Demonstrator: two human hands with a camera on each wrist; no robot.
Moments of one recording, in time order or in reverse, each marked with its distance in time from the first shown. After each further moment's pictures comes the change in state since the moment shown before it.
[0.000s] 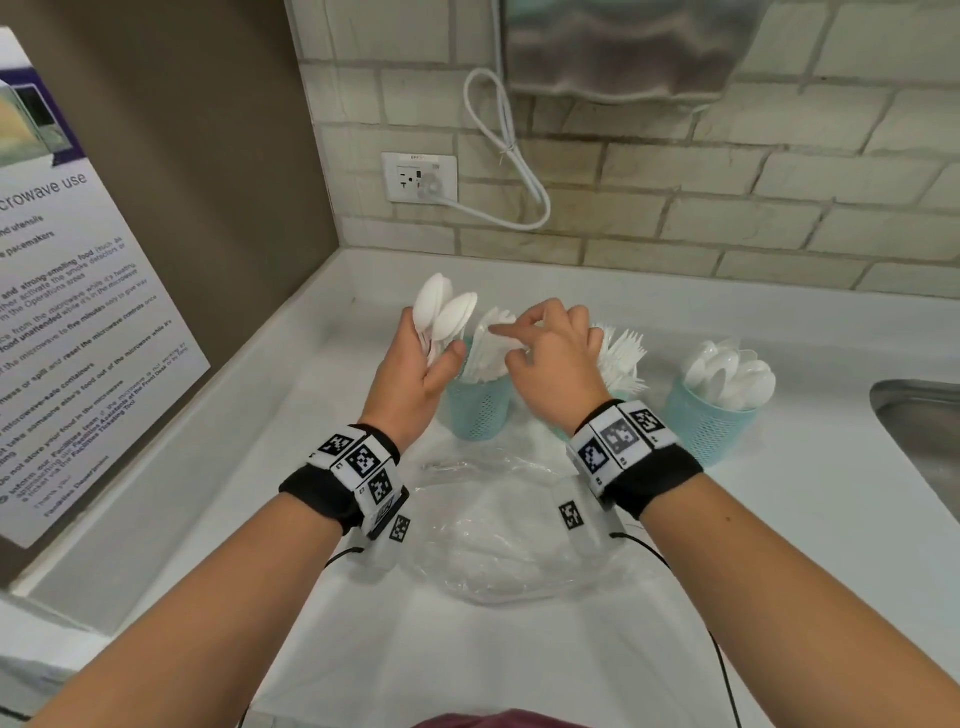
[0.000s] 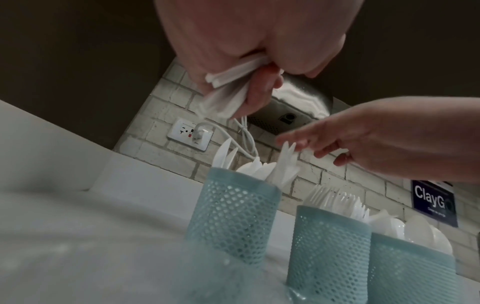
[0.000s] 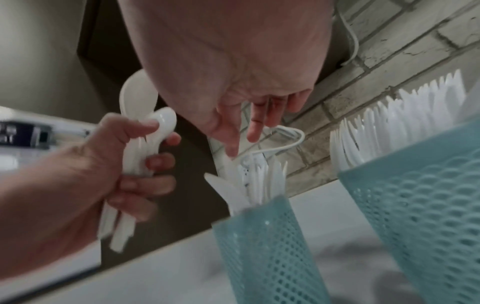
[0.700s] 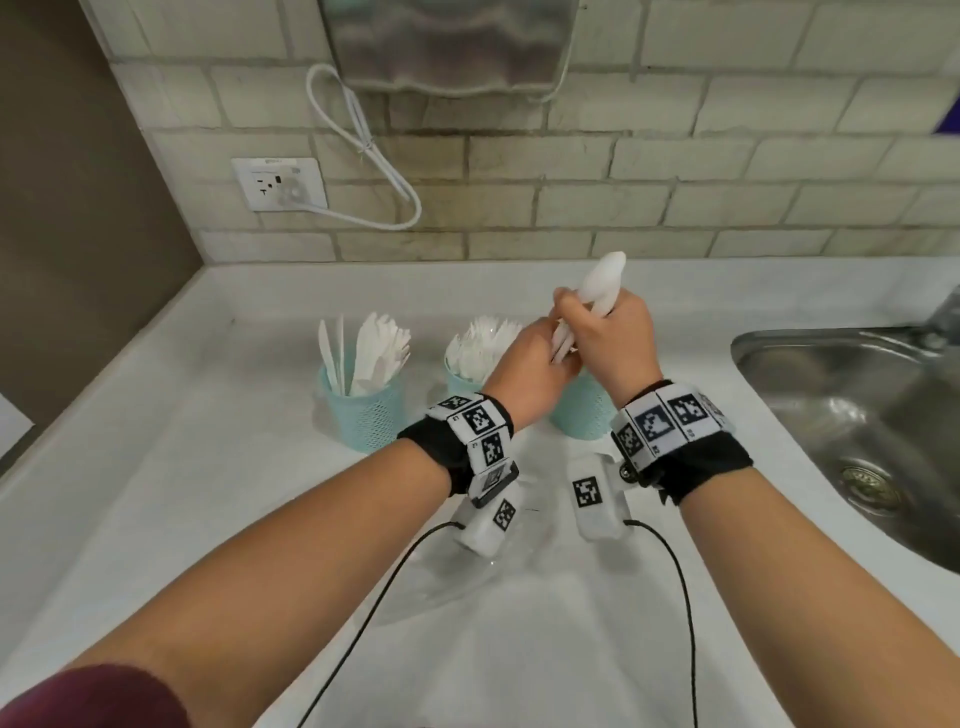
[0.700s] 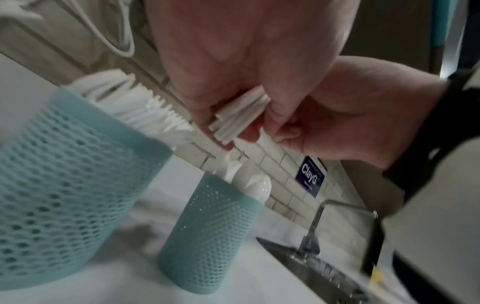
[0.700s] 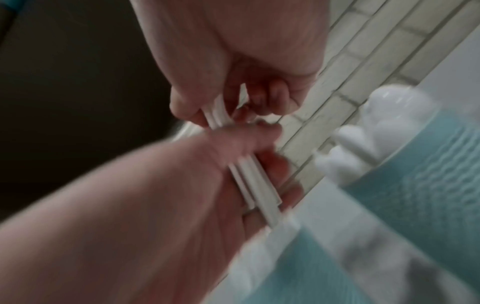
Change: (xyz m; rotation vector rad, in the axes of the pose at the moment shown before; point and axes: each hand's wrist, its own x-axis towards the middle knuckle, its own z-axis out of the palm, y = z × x) left_hand 0.023 0.076 0.192 -0.020 -0.428 0.022; right_hand -0.026 0.105 -0.090 0.584 0.403 0.445
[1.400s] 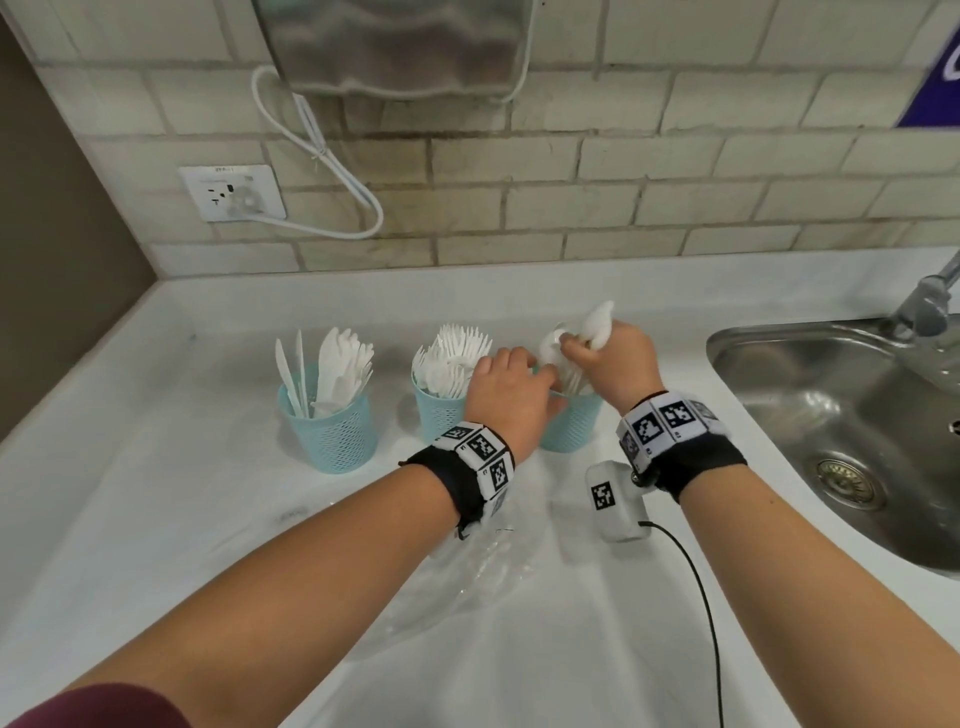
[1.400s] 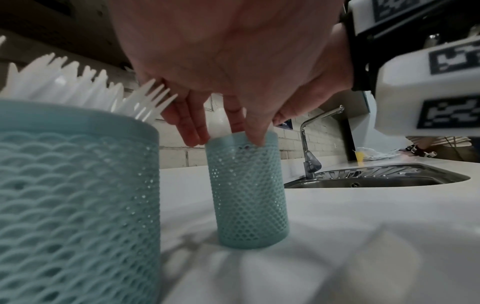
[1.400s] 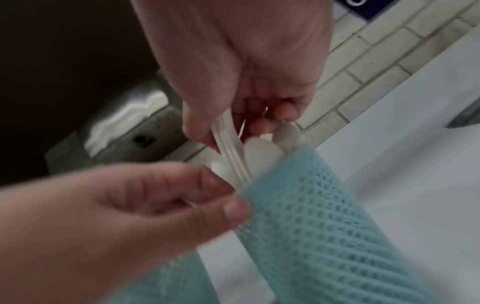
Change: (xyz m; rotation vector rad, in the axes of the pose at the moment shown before) left_hand 0.010 -0.037 0.033 0.899 -0.007 0.181; right_hand 0.029 0.053 -0.033 -0.470 -0.081 0.039
